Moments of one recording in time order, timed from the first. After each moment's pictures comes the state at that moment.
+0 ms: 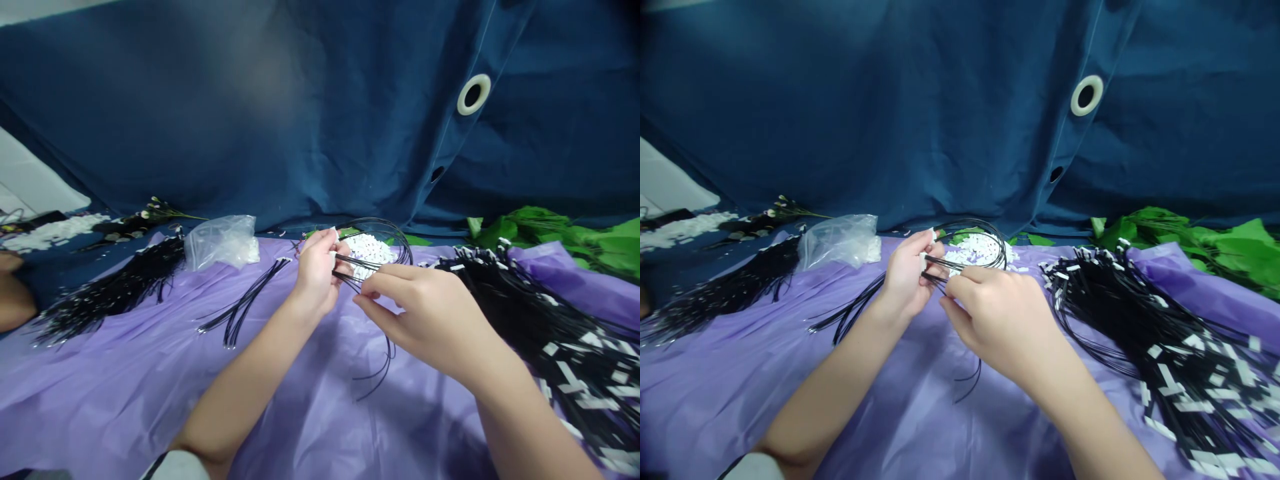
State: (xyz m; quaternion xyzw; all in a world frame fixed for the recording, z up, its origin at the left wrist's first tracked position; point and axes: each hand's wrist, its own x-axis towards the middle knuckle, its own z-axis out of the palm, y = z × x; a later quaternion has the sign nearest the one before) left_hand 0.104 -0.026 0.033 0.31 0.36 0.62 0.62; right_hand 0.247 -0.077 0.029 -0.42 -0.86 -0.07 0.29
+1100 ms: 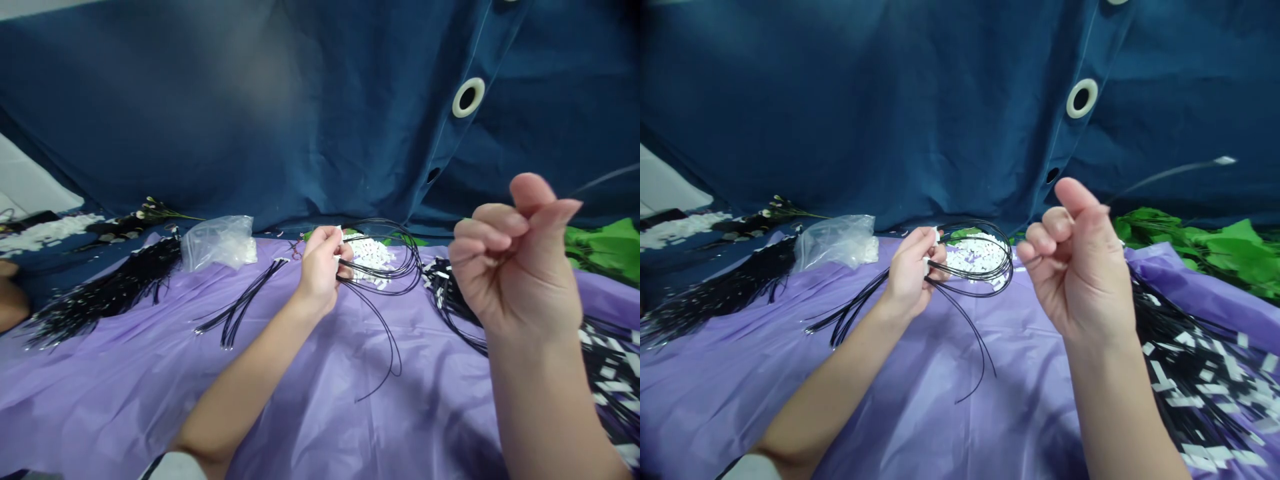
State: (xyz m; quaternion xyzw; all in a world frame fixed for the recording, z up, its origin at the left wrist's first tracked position) left_hand 0.108 -0.029 0.029 0.38 0.37 0.63 0.57; right_hand 0.280 -0.058 0.055 -0.21 -0.47 0.45 0.73
